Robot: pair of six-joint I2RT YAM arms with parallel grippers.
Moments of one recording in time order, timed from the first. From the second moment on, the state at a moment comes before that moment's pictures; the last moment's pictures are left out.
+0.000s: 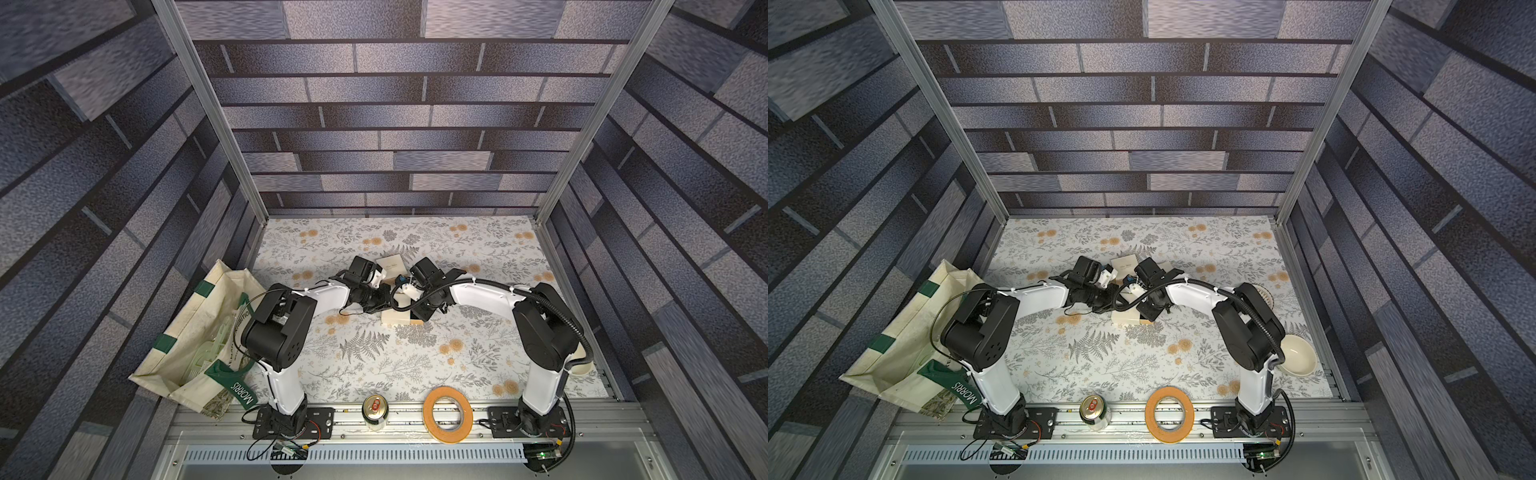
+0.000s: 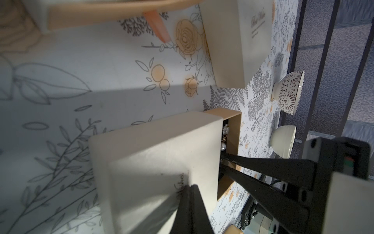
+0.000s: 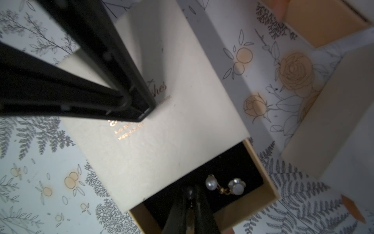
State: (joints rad) left arm -0.44 1.80 0.98 -0.15 0.68 -0.62; right arm 0.73 1.86 1.23 -0.60 -0.12 -0.23
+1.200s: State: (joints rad) left arm -0.44 1.80 0.97 -0.15 0.68 -0.62; right arm 0.73 1.85 1.23 -0.60 -0.12 -0.22
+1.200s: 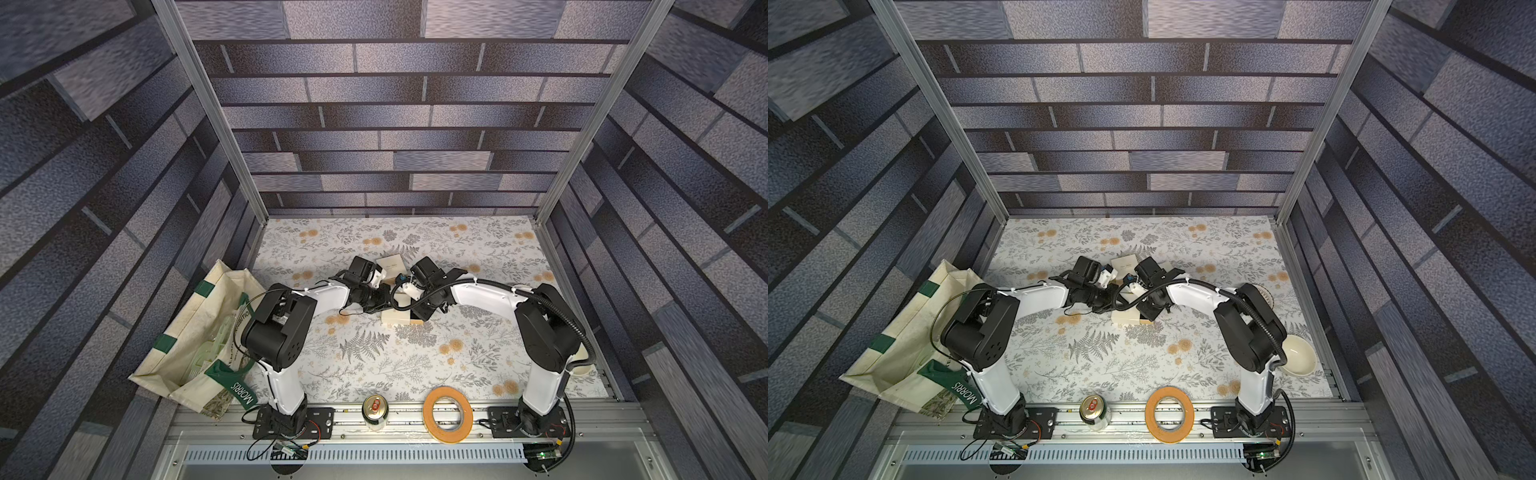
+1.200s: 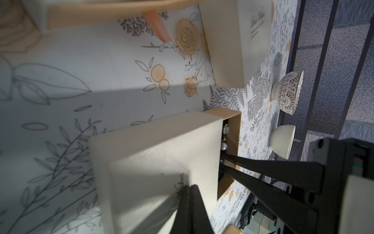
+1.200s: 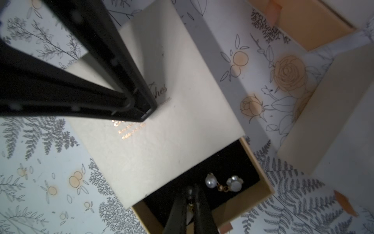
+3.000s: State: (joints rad) left arm -0.44 1.81 0.97 -0.13 0.69 -0.62; right arm 0.67 1.51 1.00 -0.58 -0.02 -0.04
